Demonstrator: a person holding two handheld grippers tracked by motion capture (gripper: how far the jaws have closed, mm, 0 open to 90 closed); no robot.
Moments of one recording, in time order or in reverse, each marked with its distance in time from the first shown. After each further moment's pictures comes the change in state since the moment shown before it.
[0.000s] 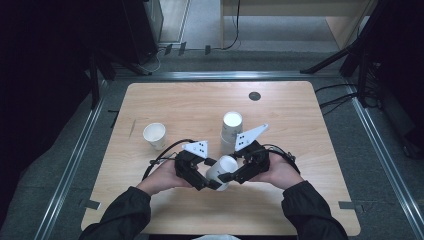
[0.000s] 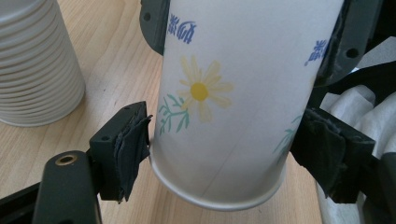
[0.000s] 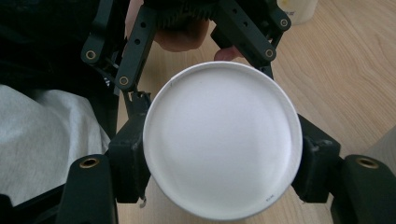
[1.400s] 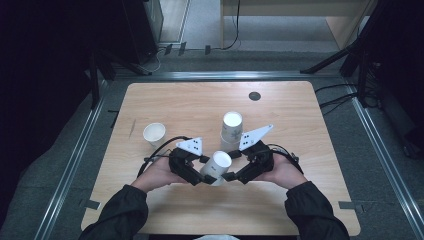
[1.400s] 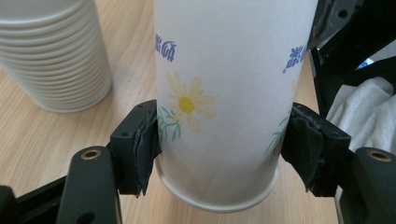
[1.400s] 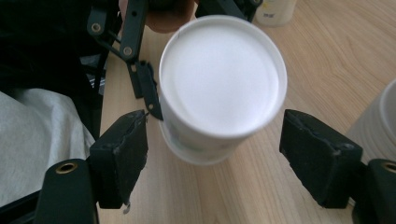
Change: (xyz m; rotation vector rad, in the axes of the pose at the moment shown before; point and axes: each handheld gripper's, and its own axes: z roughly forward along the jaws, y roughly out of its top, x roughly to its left) left arm 0.008 -0.005 -0.019 0.021 0.047 0.007; right arm -0.003 -0.008 -0.008 -0.024 -0.066 -0.008
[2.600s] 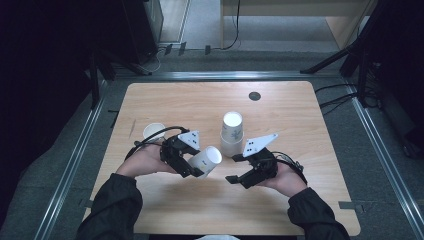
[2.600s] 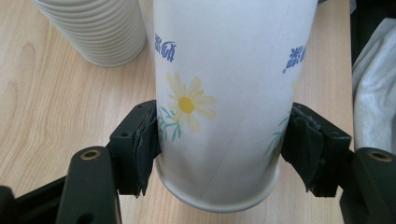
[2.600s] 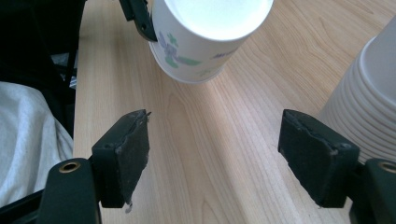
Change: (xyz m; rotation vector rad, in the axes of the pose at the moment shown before) left arm 0.003 0.023 -0.024 0.278 0.098 0.087; right arm 0.008 -0.019 0.002 0.002 -0.102 0.011
